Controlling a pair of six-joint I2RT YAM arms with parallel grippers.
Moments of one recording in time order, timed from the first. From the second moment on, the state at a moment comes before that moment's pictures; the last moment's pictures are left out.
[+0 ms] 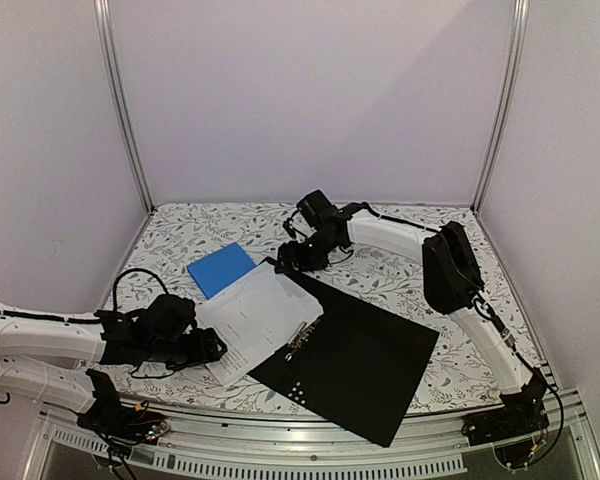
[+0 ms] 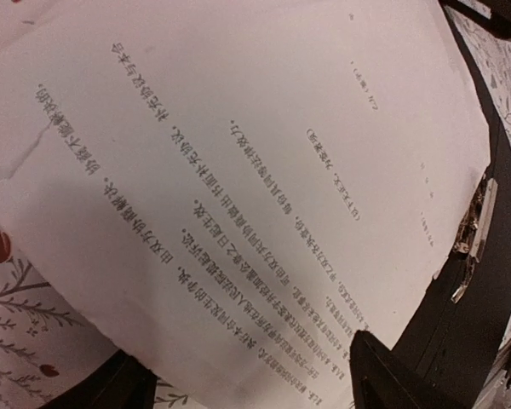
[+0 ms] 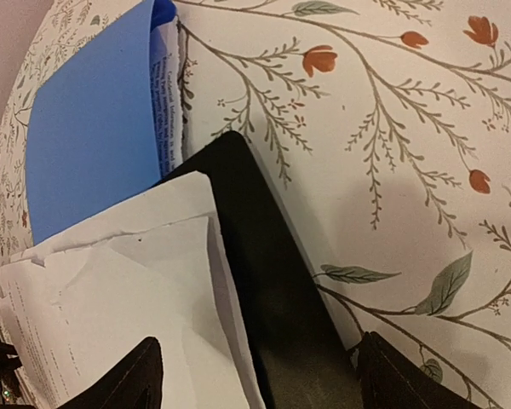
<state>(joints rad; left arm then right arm) -0.86 1.05 0.33 -0.23 -0.14 -1.02 0.75 2.62 2.35 -0.69 -0.32 0.35</state>
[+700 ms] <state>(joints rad) -0.97 1.21 0.55 -0.30 -0.15 -0.89 0.71 2.40 2.06 -0.72 -0.21 0.25</state>
